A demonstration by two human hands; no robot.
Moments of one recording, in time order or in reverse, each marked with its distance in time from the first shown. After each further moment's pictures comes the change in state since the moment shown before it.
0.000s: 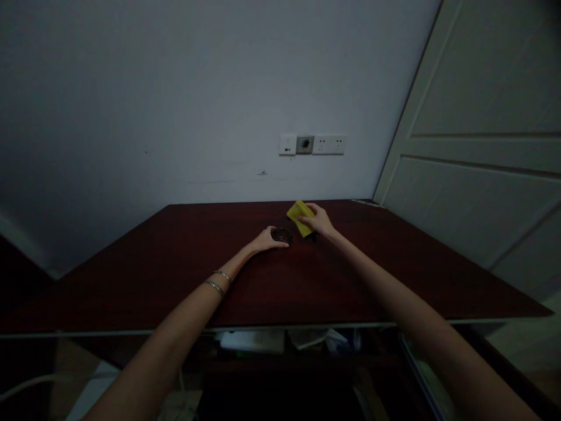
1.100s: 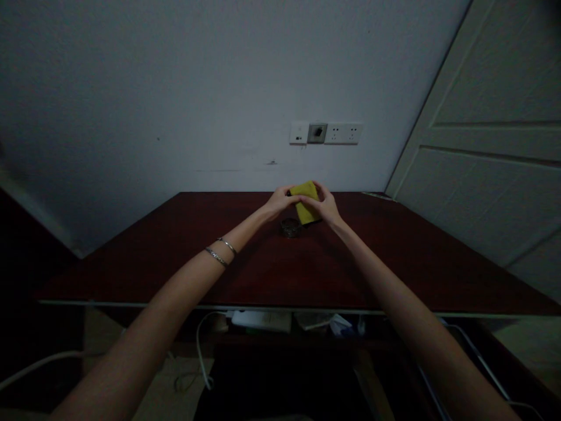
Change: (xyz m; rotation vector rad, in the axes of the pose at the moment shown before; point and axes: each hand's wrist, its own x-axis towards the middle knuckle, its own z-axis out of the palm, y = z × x) left_hand 0.000 0.108 -0.027 -0.429 -0.005 0.317; right_hand -0.023 -0.059 0.016 0.351 0.054 -0.092
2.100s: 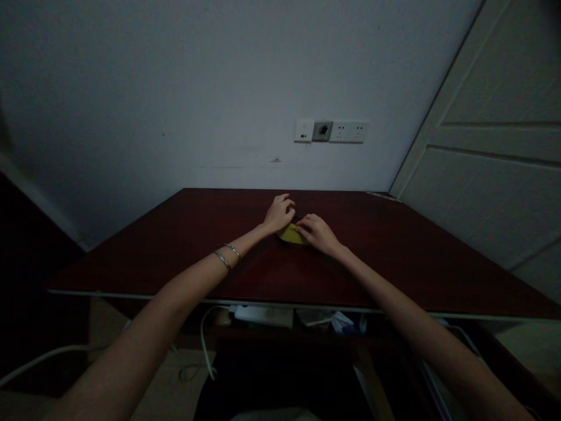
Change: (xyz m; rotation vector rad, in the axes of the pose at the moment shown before) left_hand -0.033 -0.045 -0.006 0.734 0.252 0.114; right_hand -0.064 0.020 -0.002 -0.711 -0.432 -0.395
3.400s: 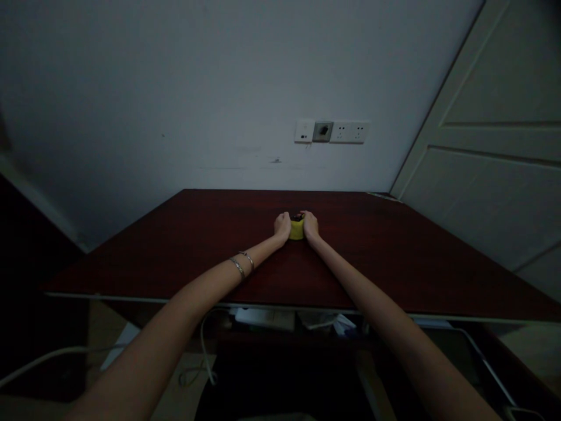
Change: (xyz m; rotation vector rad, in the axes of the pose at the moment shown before) left_hand -0.014 -0.009 0.050 -0.305 0.153 -0.733; right_hand 0.040 0.058 0.081 0.515 0.408 0.848
